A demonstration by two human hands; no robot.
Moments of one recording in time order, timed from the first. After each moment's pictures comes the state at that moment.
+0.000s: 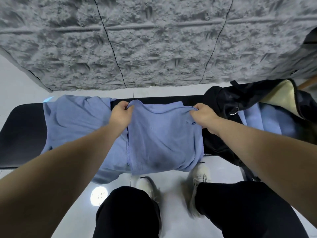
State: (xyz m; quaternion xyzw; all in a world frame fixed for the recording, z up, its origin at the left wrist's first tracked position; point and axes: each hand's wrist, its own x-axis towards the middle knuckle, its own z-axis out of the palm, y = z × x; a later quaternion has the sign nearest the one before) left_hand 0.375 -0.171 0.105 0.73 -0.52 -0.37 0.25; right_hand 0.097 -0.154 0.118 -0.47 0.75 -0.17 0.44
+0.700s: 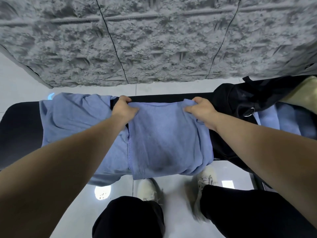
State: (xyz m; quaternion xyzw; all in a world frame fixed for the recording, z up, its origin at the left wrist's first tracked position) left_hand 0.377 -0.208 0.081 0.76 -0.49 -0.38 0.19; right_hand 0.115 -0.188 0.093 -0.42 0.73 -0.23 0.49
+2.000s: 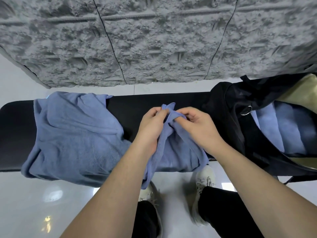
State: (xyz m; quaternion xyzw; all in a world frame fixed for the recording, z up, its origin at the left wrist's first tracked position) left_hand 0.277 -0.124 0.123 0.59 -0.32 -0.63 0.39; right_hand 0.134 -0.106 0.124 -0.53 0.55 -0.40 0.51
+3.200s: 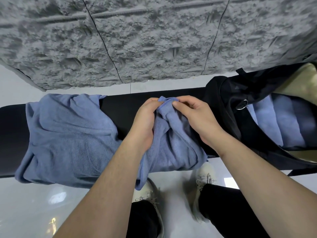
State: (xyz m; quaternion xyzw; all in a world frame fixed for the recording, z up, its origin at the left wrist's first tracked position) left_hand 0.270 -0.137 0.130 0.50 -0.27 -0.70 0.43; right_hand 0.126 -0.127 0.119 -0.43 0.55 -0.46 0.55
